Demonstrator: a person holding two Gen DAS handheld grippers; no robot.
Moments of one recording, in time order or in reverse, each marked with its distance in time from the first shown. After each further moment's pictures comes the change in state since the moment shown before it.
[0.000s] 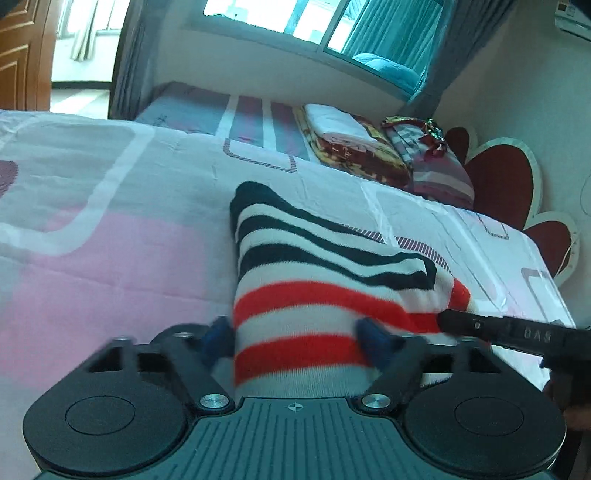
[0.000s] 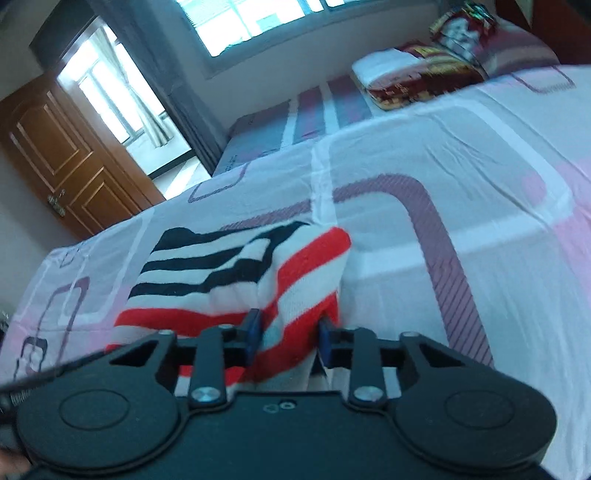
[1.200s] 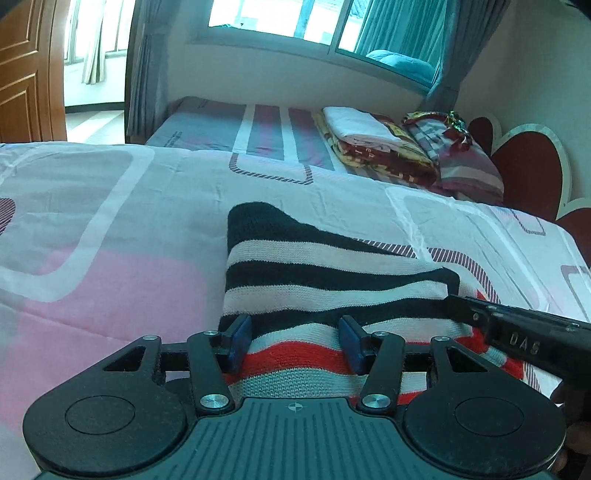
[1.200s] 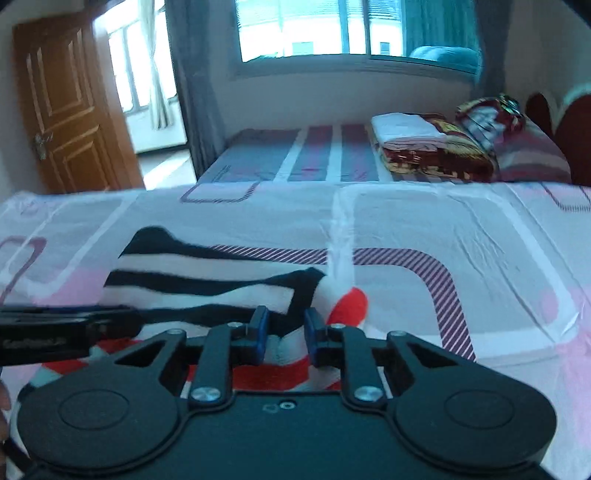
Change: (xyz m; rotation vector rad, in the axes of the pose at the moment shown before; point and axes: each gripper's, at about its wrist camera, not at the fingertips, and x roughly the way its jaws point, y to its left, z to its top) left arm 0.039 -0.017 0.017 0.068 -0.026 0.130; right arm 0.045 0.037 0.013 -0.263 -0.108 -0.159
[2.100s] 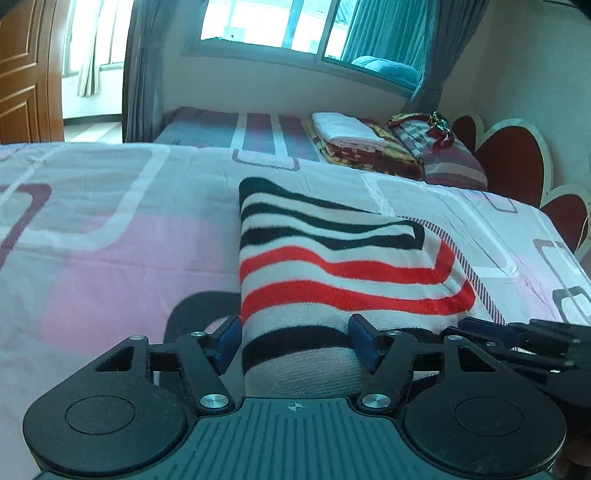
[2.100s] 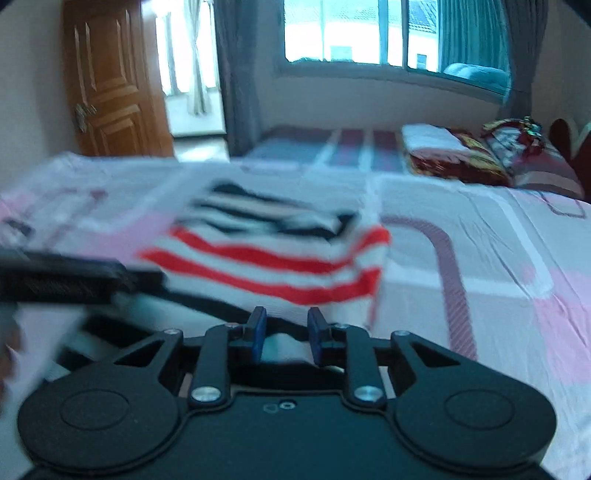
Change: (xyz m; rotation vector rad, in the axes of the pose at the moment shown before) left arm -0.079 0.003 -0.059 0.031 -0.038 -0.017; right arm -0.080 0.029 -0.054 -0.152 0.021 0.037
